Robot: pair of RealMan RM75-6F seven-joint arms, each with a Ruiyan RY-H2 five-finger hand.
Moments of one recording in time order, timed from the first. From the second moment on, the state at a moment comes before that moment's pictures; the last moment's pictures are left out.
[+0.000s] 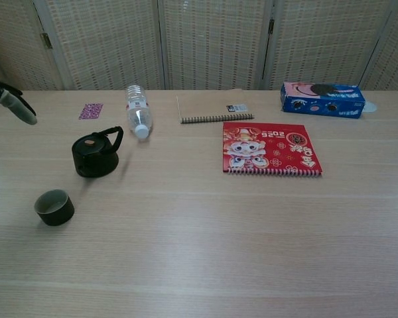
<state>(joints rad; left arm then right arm) -0.41 -1.12 -0.03 -1.63 1.76 1.18 -0.20 0.06 -1.07 -0.02 -1.50 -1.71 1.60 0.21</state>
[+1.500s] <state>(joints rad) -0.89 -1.42 -0.11 -1.36 1.45 0.62 0.10 0.08 -1.07 -0.02 -1.52 -1.70 1.57 0.19</state>
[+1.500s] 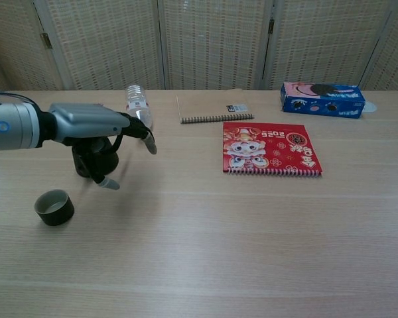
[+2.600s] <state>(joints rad) -1.00 -1.55 -0.09 -1.18 0.87 0.66 0.65 0.08 -1.09 -0.02 -1.48 -1.68 1.56 0.23</state>
